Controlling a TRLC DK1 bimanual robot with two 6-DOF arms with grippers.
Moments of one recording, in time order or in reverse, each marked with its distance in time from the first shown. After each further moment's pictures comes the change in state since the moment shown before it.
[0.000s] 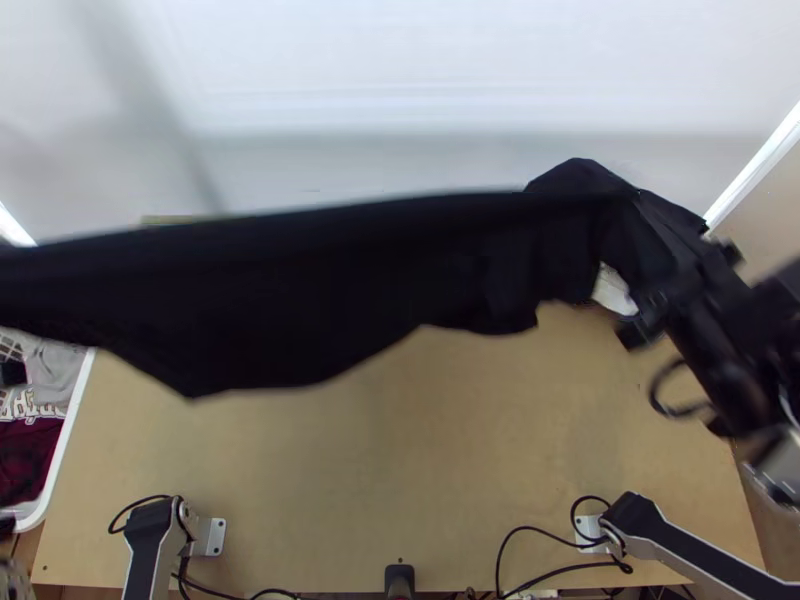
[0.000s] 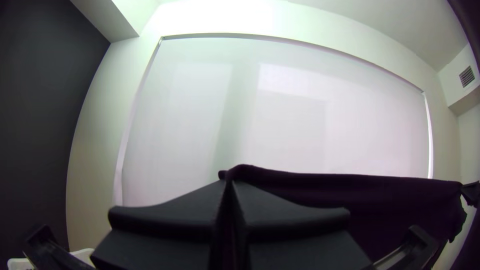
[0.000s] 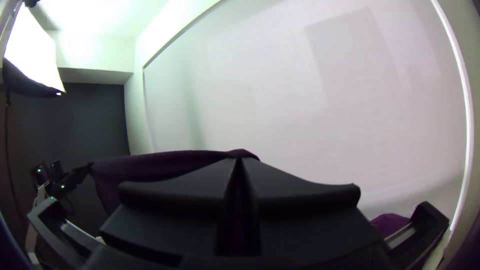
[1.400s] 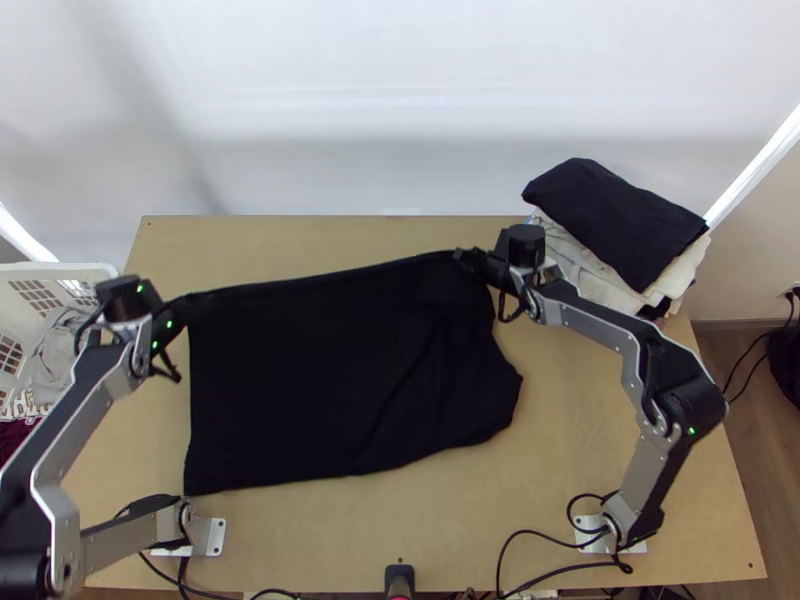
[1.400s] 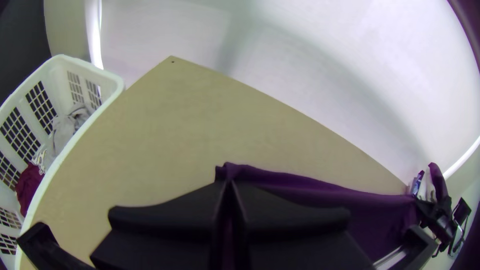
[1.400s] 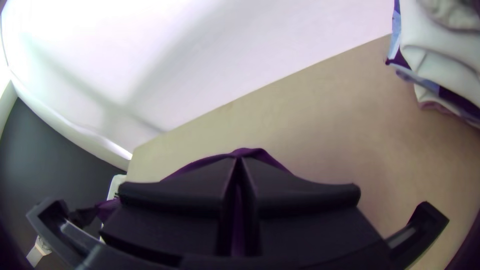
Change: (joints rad) left arm -0.190 0.846 -0.412 0.199 -0.006 -0.142; right arm -0.330 1.125 -0.063 0.388 -0.325 0.496
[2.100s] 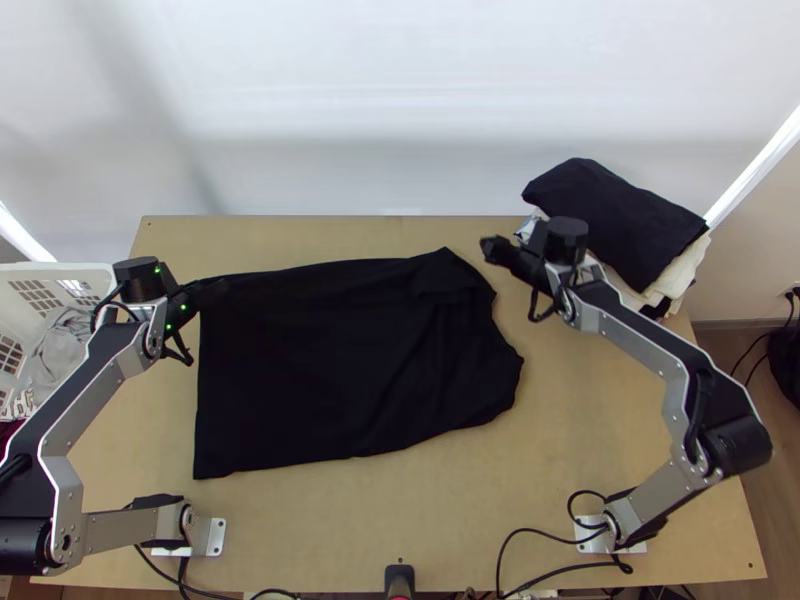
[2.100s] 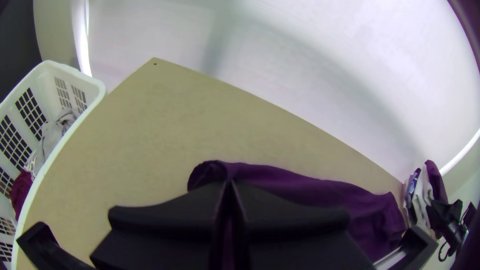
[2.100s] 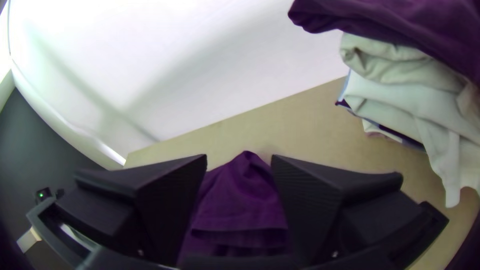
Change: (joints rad) left arm -0.058 0.061 0.061 0.011 -0.008 -0.017; right arm -0.064 -0.239 -0.146 -0.085 0.022 -0.112
